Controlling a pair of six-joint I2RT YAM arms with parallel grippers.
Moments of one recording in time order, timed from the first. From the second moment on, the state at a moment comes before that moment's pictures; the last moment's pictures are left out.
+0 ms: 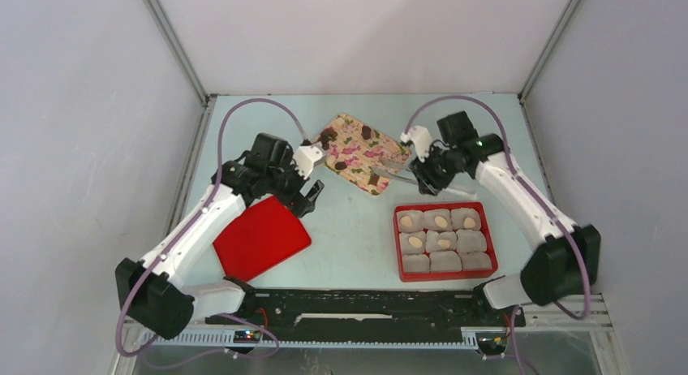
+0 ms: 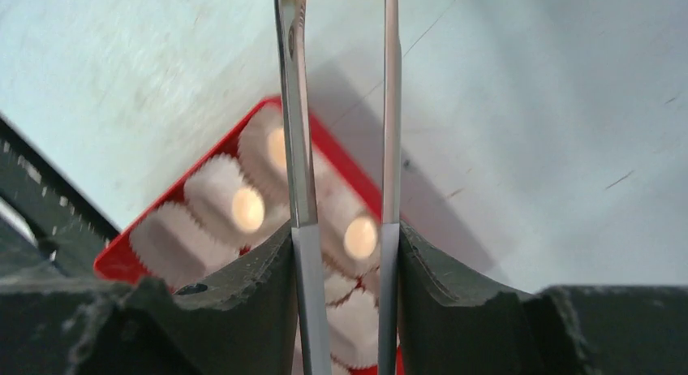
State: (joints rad) left arm -0.45 1.23 1.11 -0.83 0.26 0.33; right arm 0.35 1.38 1.23 -0.92 -0.33 -0.49
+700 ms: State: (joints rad) left arm -0.38 1.05 1.06 -0.84 0.22 0.33; right arm 0.45 2.42 2.36 -0.99 -0.25 -0.24
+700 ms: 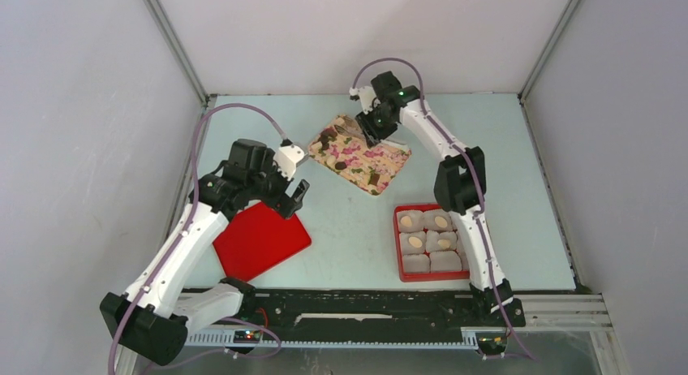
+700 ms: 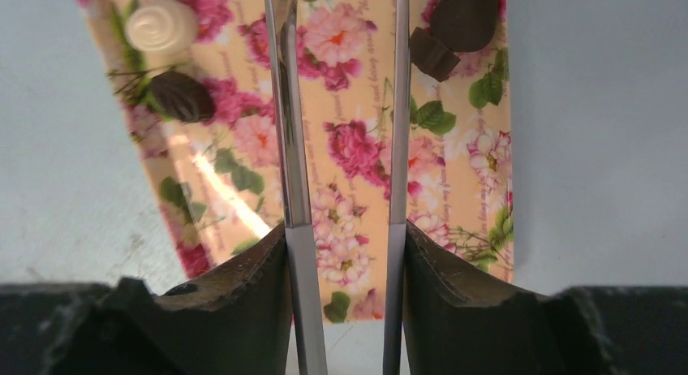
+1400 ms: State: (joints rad) left arm -0.37 1.04 1.05 -0.85 0.22 0.33; right arm 0.48 2.55 2.41 -0.83 -0.12 -0.18
